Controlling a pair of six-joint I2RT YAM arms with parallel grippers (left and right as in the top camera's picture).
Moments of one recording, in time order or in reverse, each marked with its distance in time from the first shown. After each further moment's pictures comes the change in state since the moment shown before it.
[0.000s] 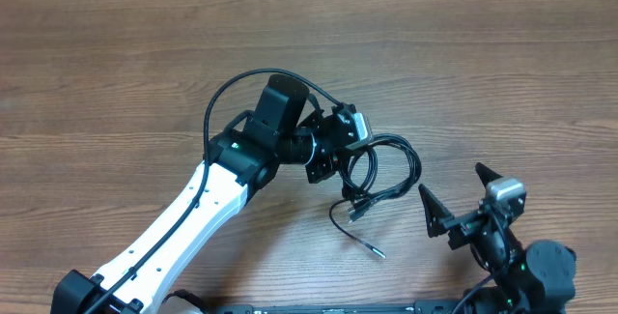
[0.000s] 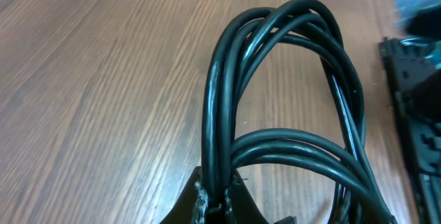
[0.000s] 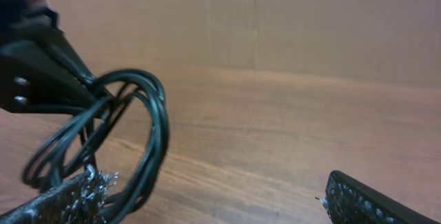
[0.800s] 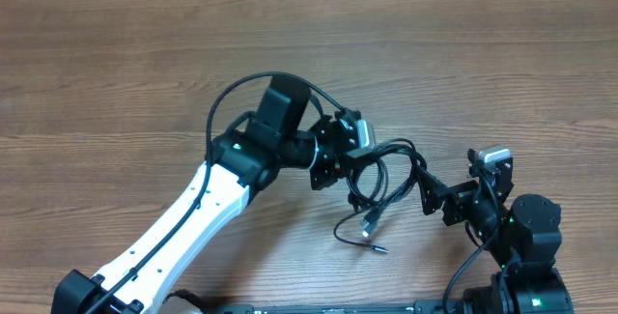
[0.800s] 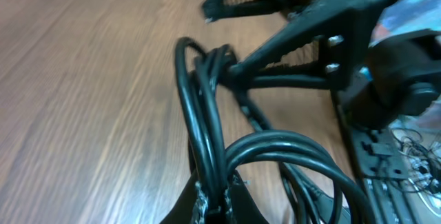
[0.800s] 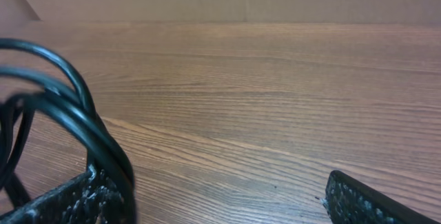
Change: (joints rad) left arm -0.028 0.000 0.000 0.009 0.154 0.000; right arm -0.001 0.314 0.024 0.114 0.011 0.019
